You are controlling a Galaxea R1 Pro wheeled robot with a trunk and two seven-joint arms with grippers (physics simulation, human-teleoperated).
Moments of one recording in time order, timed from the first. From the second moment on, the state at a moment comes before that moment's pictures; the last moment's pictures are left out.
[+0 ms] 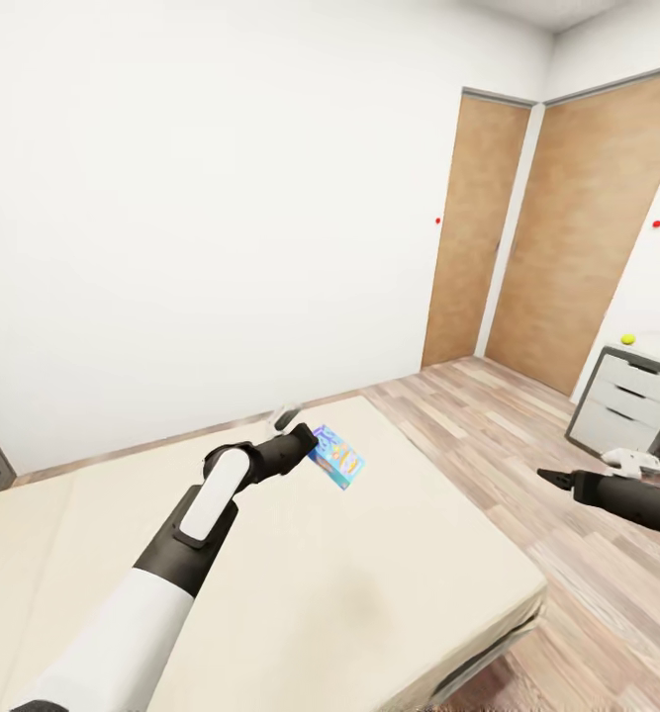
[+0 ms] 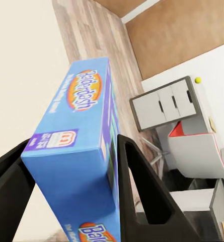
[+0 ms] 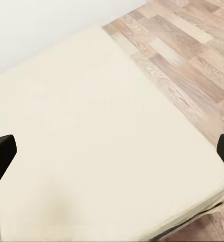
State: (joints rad) left arm -0.73 -0.09 -0.27 -1.14 1.19 0.57 0.38; right arm -0.39 -0.47 -0.31 -1.50 -0.44 0.97 0.33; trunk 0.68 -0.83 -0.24
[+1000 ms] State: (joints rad) left arm -0.74 0.00 -0.17 -1.16 1.19 0.59 0.40; right arm -0.42 -0.34 -0.23 -1.47 -0.44 1.01 0.33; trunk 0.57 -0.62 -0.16
